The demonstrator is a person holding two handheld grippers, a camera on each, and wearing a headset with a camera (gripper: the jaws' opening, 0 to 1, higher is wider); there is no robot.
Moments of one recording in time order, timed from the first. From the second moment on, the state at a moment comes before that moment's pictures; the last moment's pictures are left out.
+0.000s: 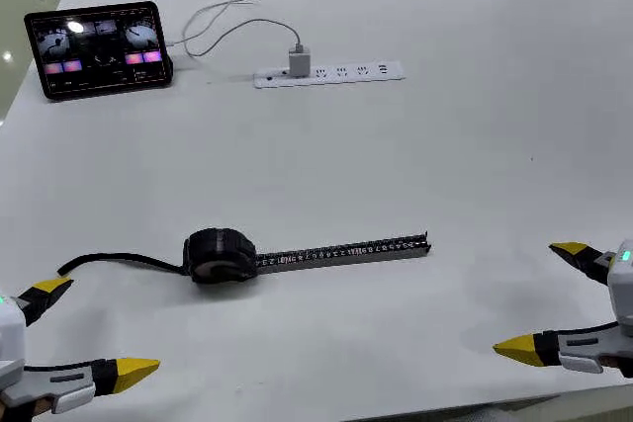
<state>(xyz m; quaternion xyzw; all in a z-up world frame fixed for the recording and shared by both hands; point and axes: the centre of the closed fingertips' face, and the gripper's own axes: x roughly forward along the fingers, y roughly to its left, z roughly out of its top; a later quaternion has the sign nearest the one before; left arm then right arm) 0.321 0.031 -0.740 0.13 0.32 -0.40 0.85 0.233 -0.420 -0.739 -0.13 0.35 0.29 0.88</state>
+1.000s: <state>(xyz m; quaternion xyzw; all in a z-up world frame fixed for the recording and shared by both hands) 0.317 0.027 -0.741 0.12 0.32 -0.40 0.85 0.220 -0.422 -0.742 -0.13 0.37 0.30 0.87</state>
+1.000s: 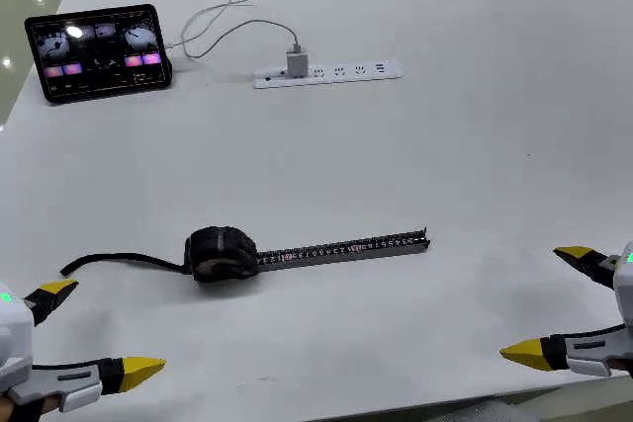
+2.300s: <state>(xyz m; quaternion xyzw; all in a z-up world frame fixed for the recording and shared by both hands) 0.333 0.007 -0.728 0.13 0.32 -0.39 0.85 0.228 -0.430 -0.736 -0.16 0.38 0.31 0.86</state>
